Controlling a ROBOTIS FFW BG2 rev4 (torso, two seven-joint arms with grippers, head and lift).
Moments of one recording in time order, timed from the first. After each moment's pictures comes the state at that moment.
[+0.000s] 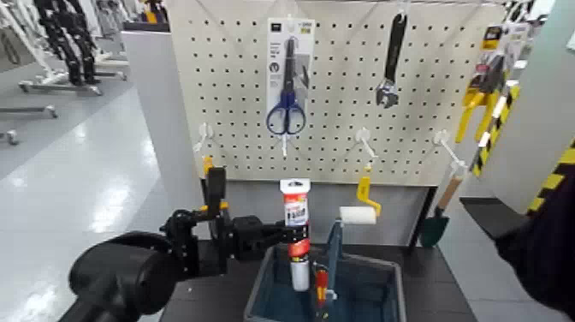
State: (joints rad) left arm -0.40 0.28 -0.37 -1.43 0.62 0.56 -0.89; right arm 0.51 0.00 0.01 -1.52 -0.20 -0.50 0.27
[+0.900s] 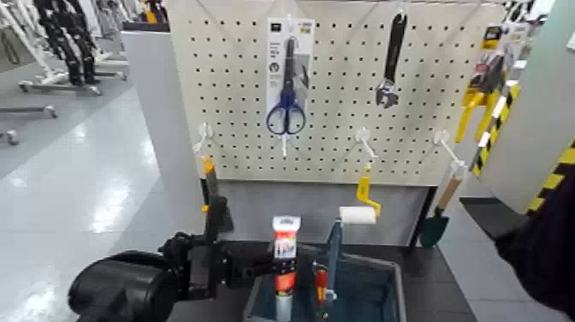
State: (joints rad) left arm -0.38 0.25 -0.35 -1.30 0.46 0.60 -0.96; right arm 0.51 0.00 0.01 -1.52 -0.20 -0.50 0.27
